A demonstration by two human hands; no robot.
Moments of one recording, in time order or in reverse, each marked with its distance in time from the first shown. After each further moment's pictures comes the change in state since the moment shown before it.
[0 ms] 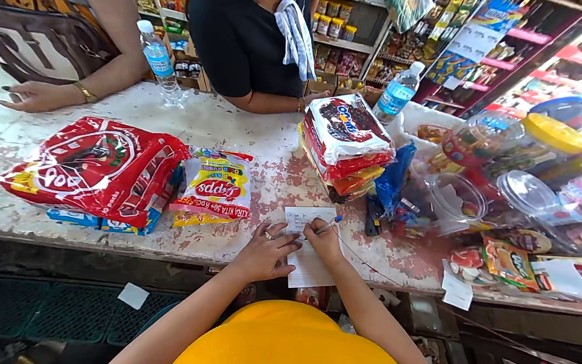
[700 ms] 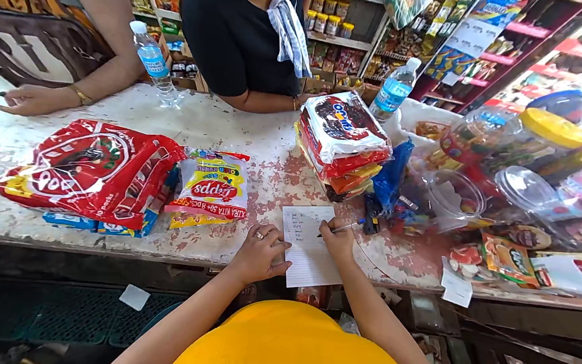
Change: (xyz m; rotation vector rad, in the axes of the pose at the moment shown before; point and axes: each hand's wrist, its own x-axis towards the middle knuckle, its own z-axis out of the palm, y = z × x) left_hand -0.006 0.001 0.005 0.071 0.205 -0.050; right_hand -0.008 0.016 -0.022 0.083 0.225 0.091
